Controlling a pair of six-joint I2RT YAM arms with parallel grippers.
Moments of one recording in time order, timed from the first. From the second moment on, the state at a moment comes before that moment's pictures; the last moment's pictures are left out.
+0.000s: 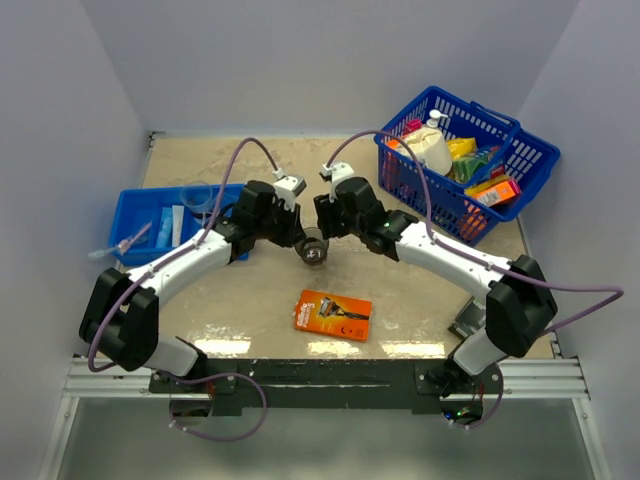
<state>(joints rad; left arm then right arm) -0.53 1.44 0.97 -0.17 0.27 -0.20 0.76 1.56 1.19 -0.22 0.17 0.23</state>
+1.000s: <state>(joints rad) -0.53 1.39 0.90 -0.16 0.08 -0.29 0.86 1.55 1.14 -0.22 0.22 0.48</state>
